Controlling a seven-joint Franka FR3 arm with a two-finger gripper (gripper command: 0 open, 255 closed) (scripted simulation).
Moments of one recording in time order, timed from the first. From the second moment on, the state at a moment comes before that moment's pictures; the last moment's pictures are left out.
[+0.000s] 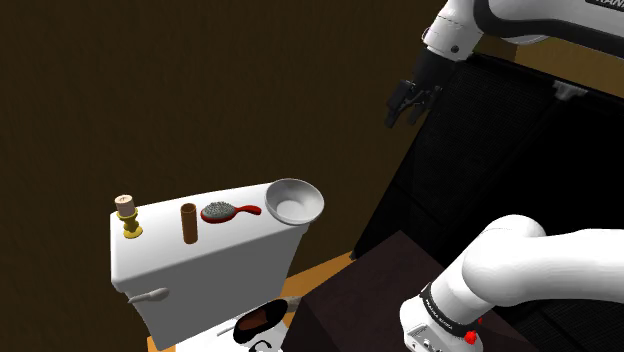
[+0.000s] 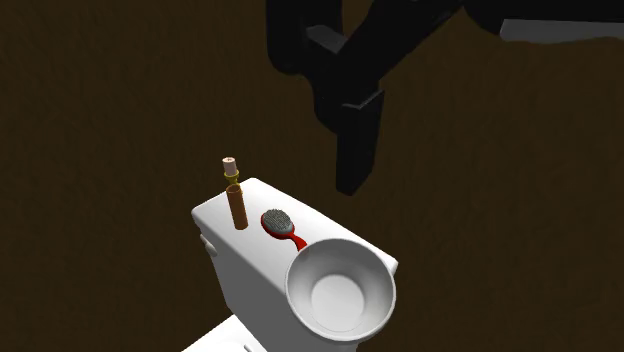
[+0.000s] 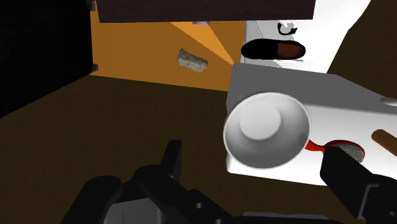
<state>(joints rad) 0.01 -0.79 0.03 -2.32 0.04 1.62 0.07</state>
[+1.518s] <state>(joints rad) 0.12 -0.15 0.32 -2.19 -0.17 2.05 0.09</state>
